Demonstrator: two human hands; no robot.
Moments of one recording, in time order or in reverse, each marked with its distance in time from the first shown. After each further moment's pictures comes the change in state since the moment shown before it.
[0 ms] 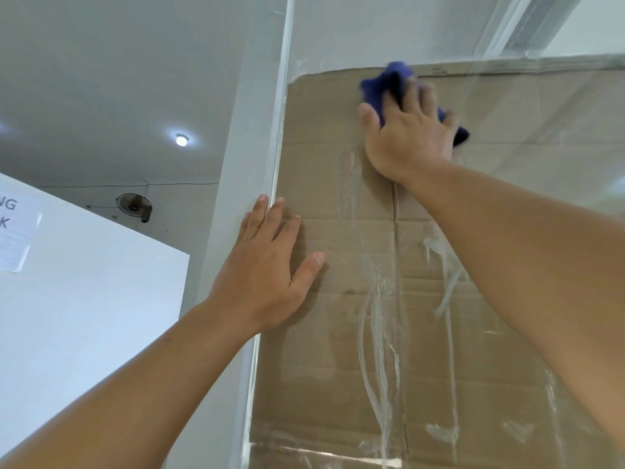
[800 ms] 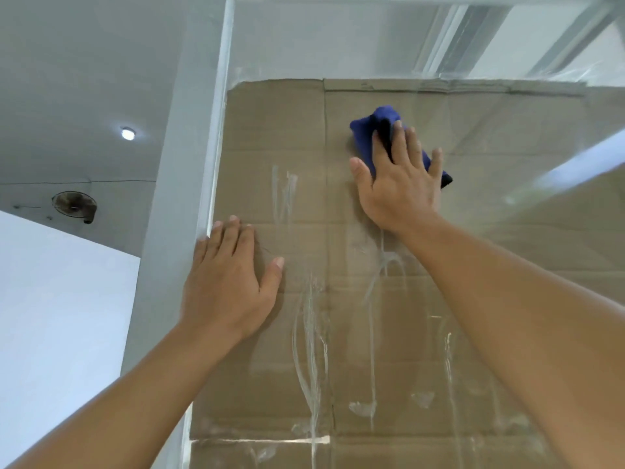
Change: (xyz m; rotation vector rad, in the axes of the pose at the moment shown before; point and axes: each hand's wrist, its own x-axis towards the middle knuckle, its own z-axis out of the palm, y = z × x) left_hand -0.003 0.044 0.014 0.017 0.008 -0.169; right_hand -0.065 0.081 -0.019 -0.121 -0.045 0.026
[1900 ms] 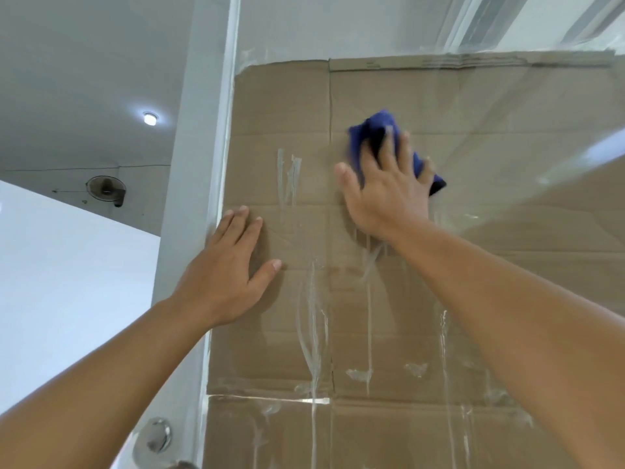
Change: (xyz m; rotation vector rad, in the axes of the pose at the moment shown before) left_hand -0.013 -0.014 -0.013 -0.044 -0.175 0.101; right_hand -0.038 -0.015 -0.003 0.140 -0.082 -0.075
